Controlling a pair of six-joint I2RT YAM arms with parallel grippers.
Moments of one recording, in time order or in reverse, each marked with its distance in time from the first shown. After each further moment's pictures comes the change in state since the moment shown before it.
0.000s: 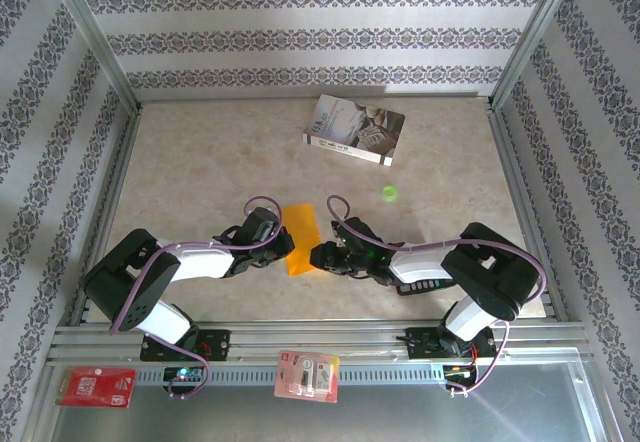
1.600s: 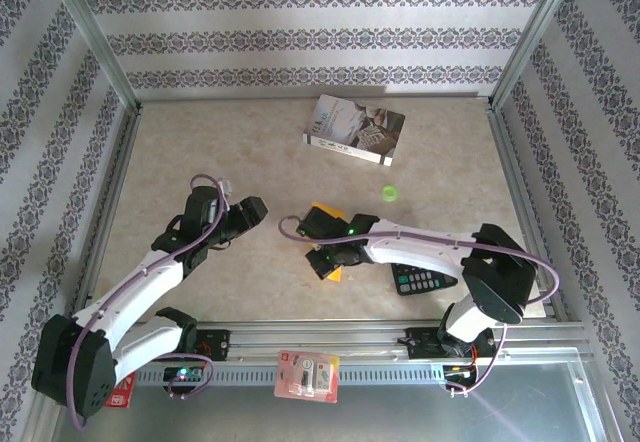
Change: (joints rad) left arm 0.298 -0.499 0.053 -0.356 0.124 0.113; right arm 0.165 0.011 0.523 -0.982 0.277 -0.696
